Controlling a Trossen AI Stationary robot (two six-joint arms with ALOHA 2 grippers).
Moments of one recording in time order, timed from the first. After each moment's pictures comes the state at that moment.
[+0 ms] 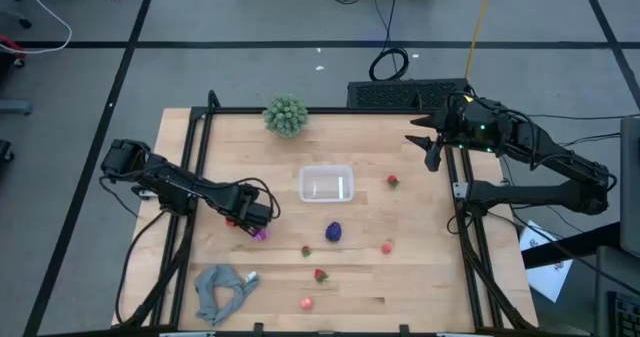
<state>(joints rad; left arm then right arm) -0.24 1.51 0.80 -1.02 -0.08 -1.19 -0.35 0.79 1.07 -0.73 0.08 -0.06</state>
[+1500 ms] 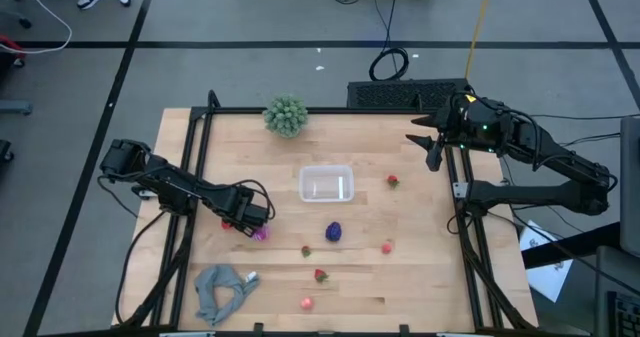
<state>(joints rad) -0.24 1.50 0.72 -0.97 -0.04 -1.24 -0.35 0.78 1.07 -0.73 0.08 -0.06</state>
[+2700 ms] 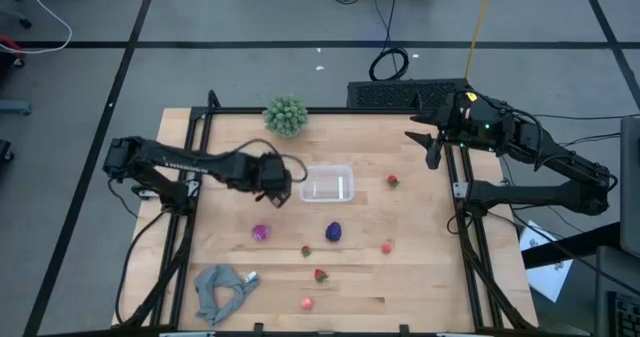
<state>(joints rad) -0.02 1.51 1.12 -0.99 -0.38 -0.79 -0.35 0.78 1.07 -0.67 0.08 -0.06</state>
